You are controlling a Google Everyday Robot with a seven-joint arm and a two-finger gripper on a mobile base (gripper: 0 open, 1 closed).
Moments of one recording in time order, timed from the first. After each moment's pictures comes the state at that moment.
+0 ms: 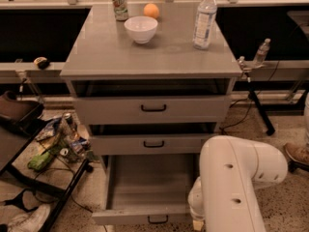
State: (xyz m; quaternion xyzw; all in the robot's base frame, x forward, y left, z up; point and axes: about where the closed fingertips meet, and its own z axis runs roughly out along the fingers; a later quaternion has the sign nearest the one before) arm 0.457 -0.214 0.141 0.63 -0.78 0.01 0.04
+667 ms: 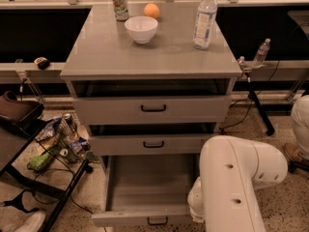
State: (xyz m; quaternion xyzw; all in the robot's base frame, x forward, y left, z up) arm 0.452 -0.213 0.141 0.62 -0.78 0.01 0.05
